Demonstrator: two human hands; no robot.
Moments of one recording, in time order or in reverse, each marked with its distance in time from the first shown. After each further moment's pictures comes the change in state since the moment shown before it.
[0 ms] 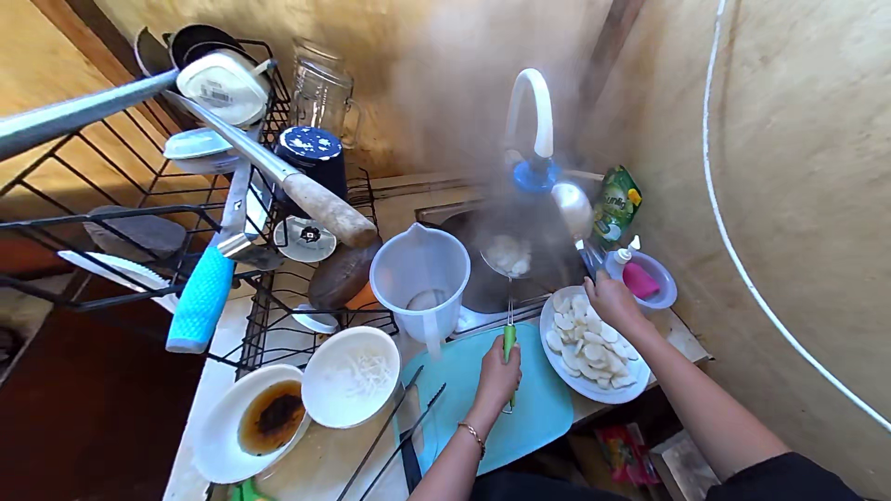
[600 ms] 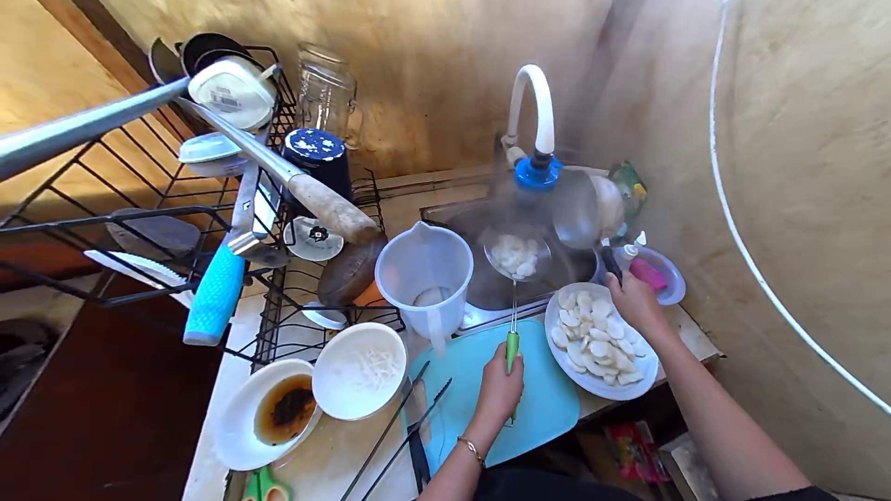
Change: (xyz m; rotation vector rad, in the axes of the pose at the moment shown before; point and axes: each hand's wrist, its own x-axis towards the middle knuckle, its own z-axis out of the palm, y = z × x) left_hand -0.021 -0.006 -0.004 0.136 0.006 0.002; right_hand -0.014 0.023 -0.003 0.259 0.134 0.019
